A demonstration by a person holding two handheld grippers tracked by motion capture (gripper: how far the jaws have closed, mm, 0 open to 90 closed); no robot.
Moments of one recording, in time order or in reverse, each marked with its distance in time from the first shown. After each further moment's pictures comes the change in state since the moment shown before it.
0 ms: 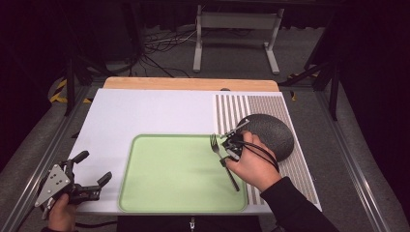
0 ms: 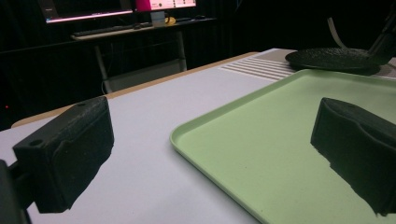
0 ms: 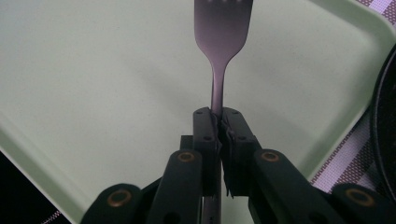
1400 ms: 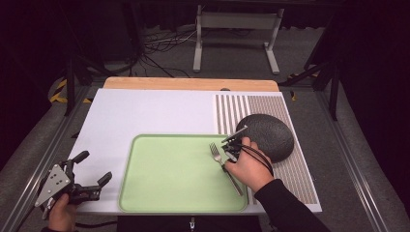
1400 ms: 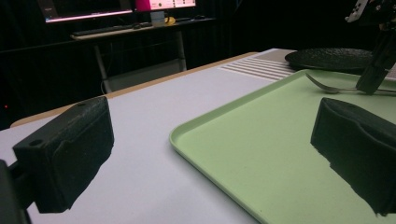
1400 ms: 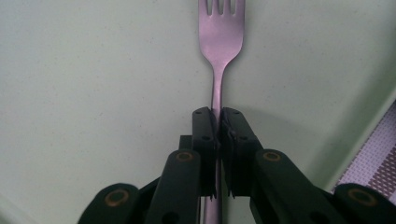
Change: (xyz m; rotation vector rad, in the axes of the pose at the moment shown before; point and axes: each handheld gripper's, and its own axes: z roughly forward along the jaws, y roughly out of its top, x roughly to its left) left arm 0.000 0.000 0.000 0.000 -0.001 -0.003; right arm -0.019 -0.009 0.043 0.092 -0.003 0.134
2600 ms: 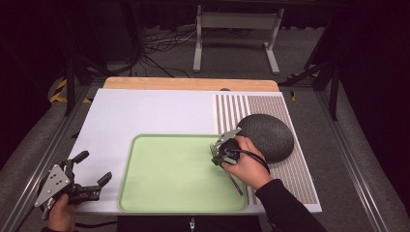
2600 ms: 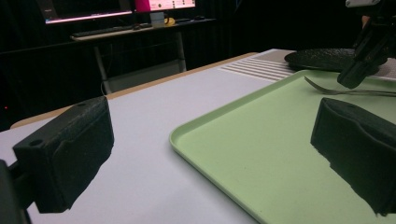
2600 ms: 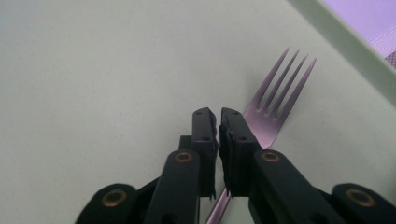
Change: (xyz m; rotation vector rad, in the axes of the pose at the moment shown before) left arm 0.000 0.000 0.000 -0.002 0.000 0.003; right arm 0.005 0.006 0.003 -0.224 0.063 -0.480
